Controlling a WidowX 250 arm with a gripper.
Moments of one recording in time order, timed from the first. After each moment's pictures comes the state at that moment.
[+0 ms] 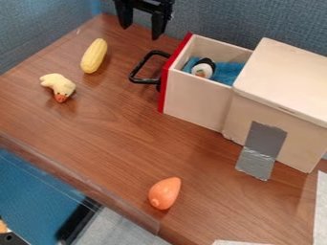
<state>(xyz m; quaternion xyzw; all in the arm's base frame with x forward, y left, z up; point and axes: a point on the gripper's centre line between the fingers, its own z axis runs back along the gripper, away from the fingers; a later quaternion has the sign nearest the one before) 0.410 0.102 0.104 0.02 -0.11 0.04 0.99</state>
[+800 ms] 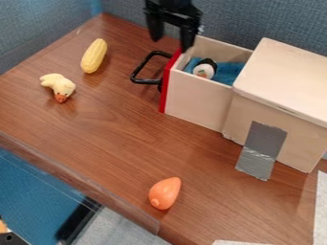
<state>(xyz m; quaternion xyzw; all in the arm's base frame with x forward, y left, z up) 0.423 0.032 0.095 -0.04 -0.12 -0.07 0.99</state>
